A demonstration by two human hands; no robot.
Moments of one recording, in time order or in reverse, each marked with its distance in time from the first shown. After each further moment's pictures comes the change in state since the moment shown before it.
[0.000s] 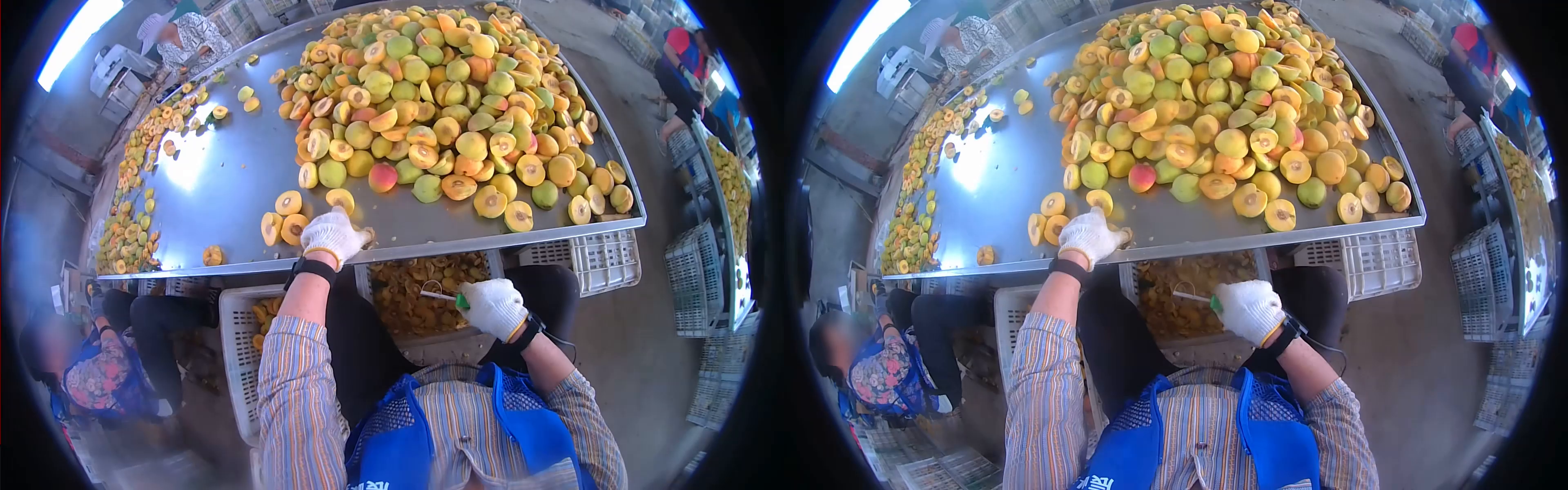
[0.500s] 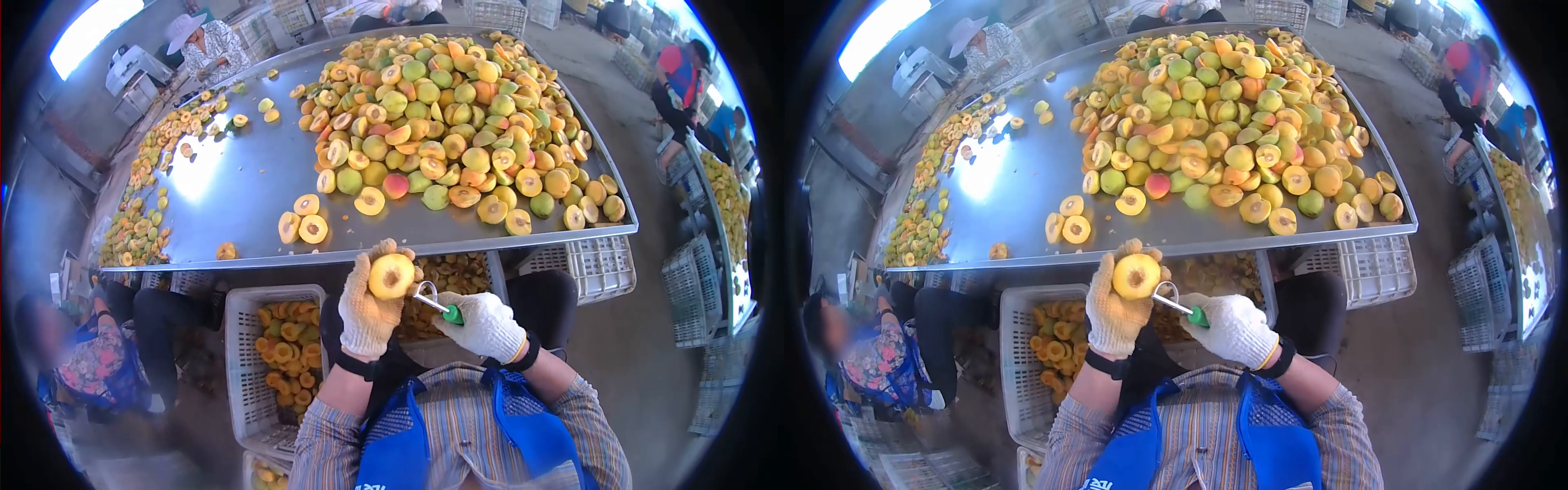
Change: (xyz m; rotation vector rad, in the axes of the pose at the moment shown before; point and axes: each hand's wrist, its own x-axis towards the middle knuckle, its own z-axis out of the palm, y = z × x) left_hand -0.134 0.017 0.053 -2.466 -0.249 0.527; right_hand -0.031 -0.078 -0.067 0.449 0.042 0.011
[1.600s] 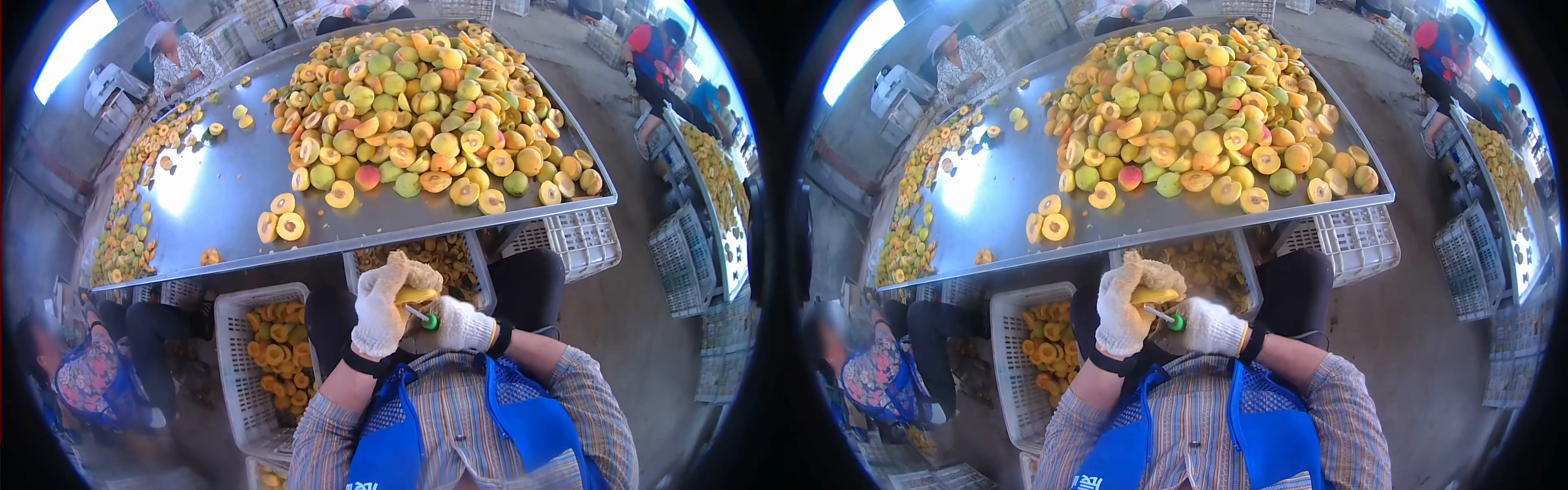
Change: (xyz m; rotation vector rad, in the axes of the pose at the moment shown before) left_hand -0.026 -0.028 0.047 0.494 0.051 -0.071; right_hand -0.002 0.066 0.074 0.329 -0.144 -0.305
